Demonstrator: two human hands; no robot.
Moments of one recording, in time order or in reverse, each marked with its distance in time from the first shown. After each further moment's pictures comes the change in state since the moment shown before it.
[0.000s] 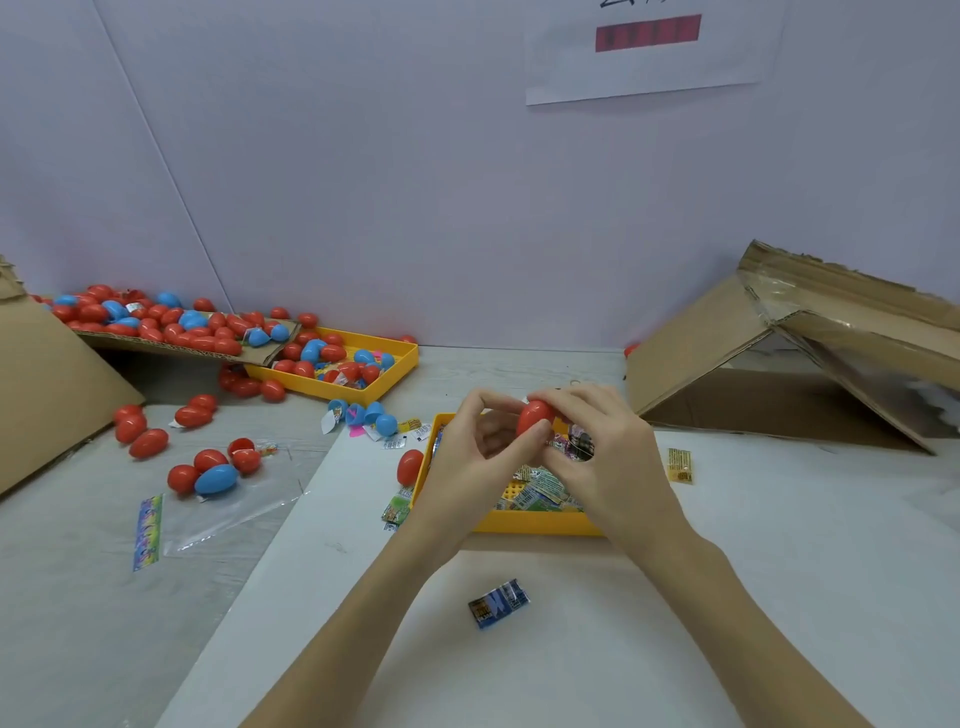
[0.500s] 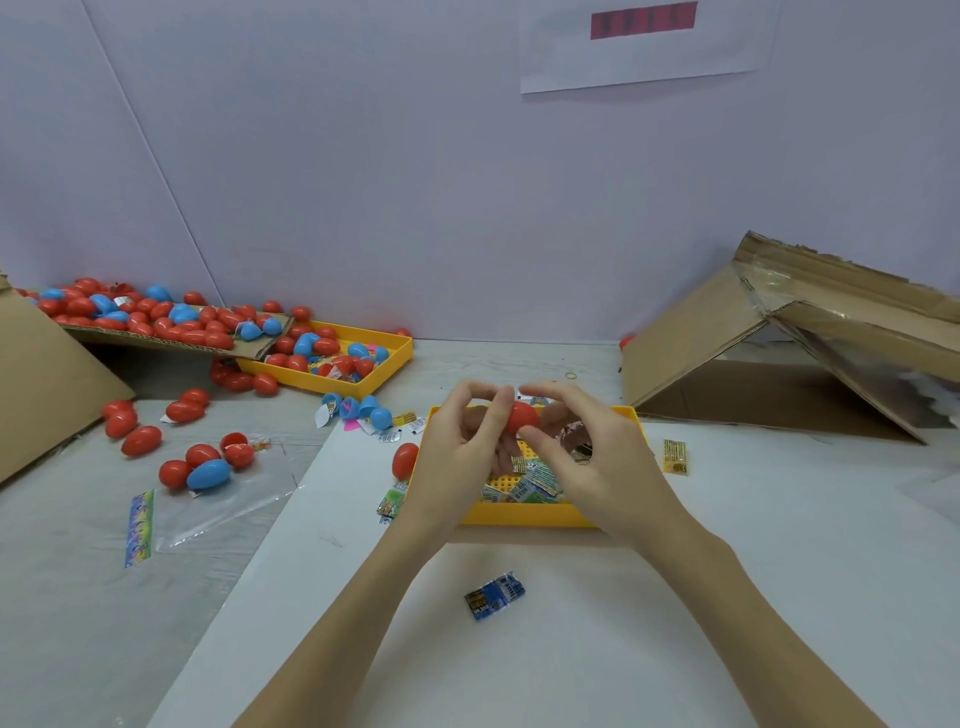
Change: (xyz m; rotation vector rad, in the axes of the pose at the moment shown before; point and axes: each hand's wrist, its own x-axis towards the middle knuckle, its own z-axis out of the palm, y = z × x) left_hand 0.002 0.005 -0.003 0.085 0.079 0.003; right_hand -0.004 0.004 0.000 0.211 -0.124 0.147
